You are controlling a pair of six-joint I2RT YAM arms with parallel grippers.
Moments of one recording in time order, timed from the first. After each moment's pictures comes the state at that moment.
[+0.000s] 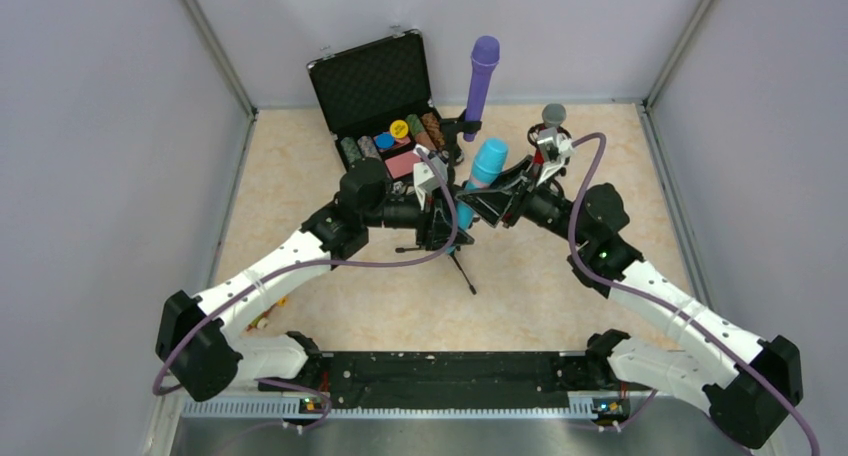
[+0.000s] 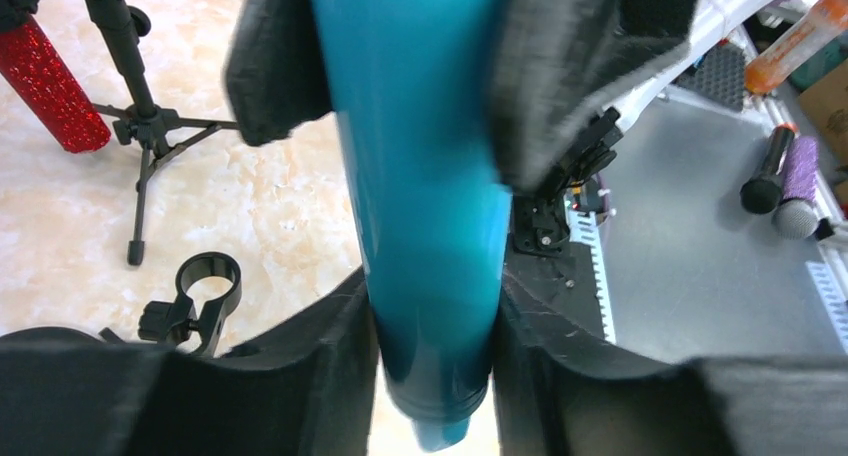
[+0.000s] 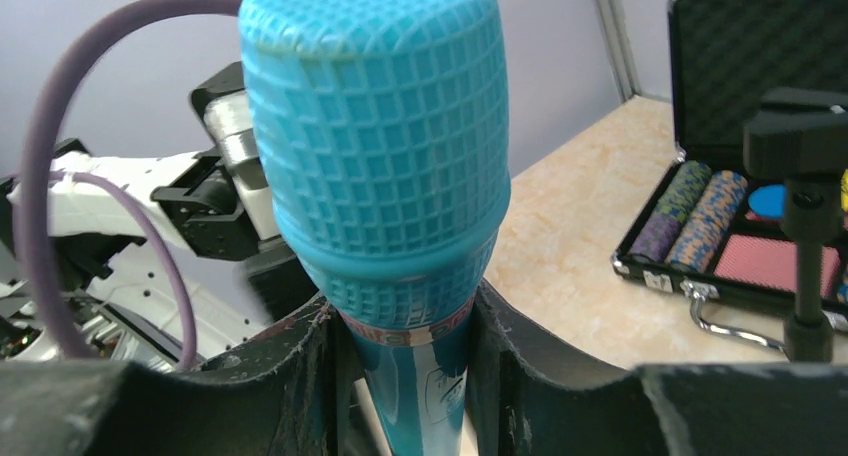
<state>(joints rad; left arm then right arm) -0.70 1.24 0.98 0.08 0.84 -0.13 0.64 0.96 0.75 0.51 -0.45 0.59</state>
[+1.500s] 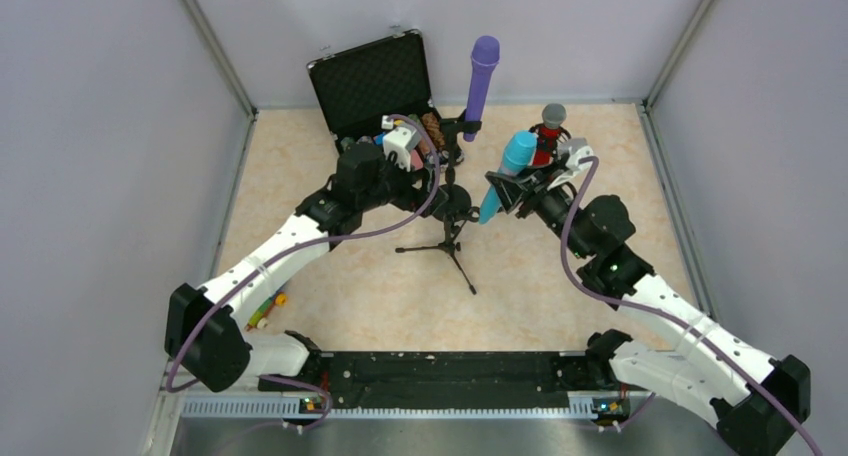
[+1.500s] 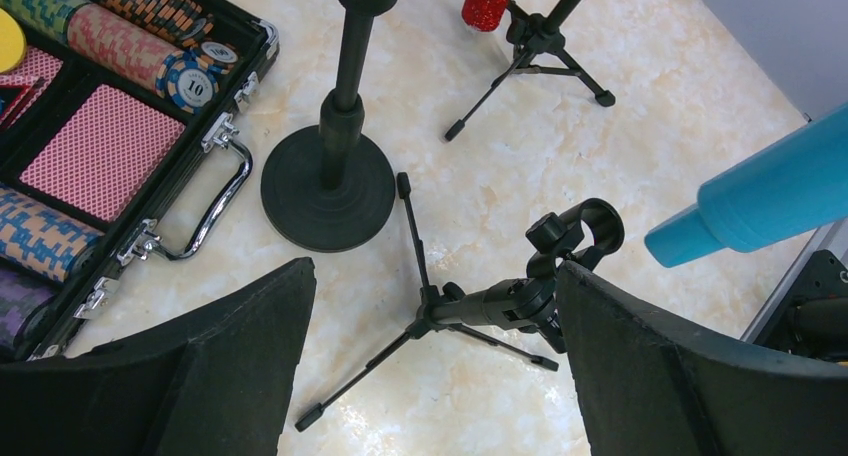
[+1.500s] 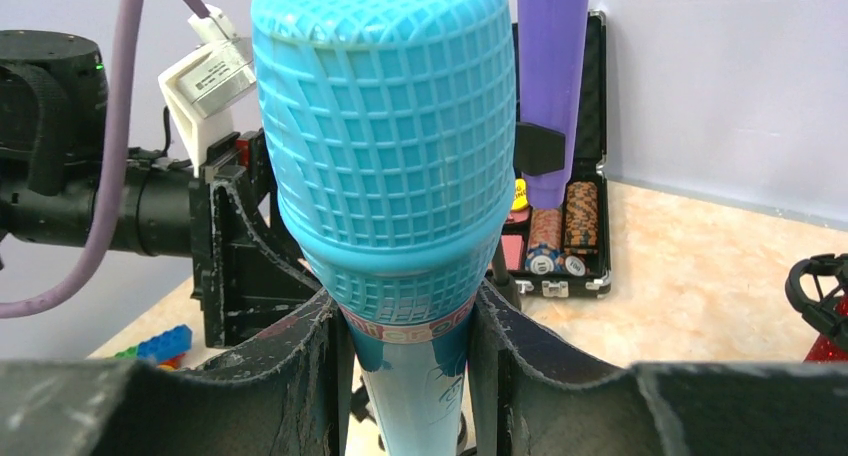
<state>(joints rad) -0.58 1.30 1.06 -0.14 0.24 -0.20 0.64 0.84 0.69 0.36 -0.02 0.25</state>
